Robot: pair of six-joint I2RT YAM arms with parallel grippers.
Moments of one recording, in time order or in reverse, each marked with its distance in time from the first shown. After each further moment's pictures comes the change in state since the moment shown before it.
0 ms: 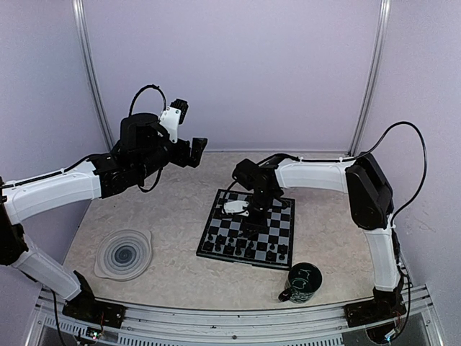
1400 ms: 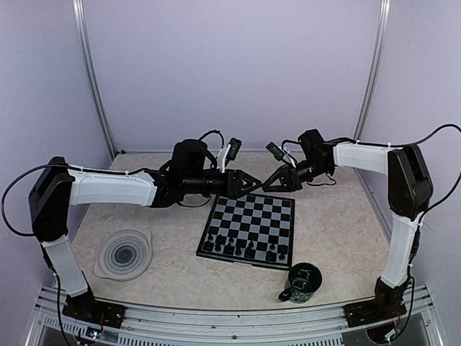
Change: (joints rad) left arm -0.053 0.379 0.061 0.231 0.764 -0.541; right arm -0.427 -0.237 -0.252 0.332 -0.960 0.216
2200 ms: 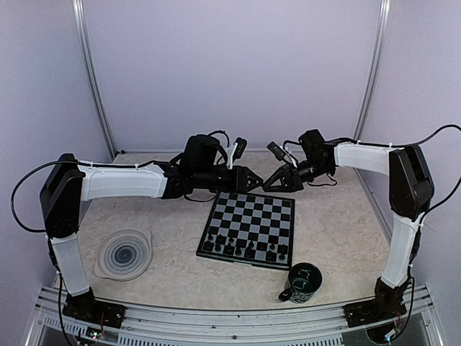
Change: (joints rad) left arm -0.013 0.097 0.165 -0.181 -0.061 -0.039; right arm 0.007 -0.011 -0.011 -0.005 -0.034 -0.026
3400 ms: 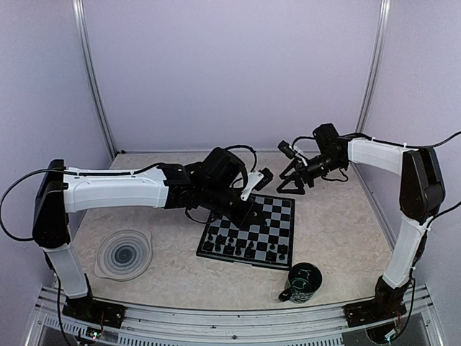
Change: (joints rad) left arm -0.190 -0.061 0.077 -0.460 -0.139 0.336; right arm -0.077 -0.084 -0.019 -0.047 0.315 -0.112
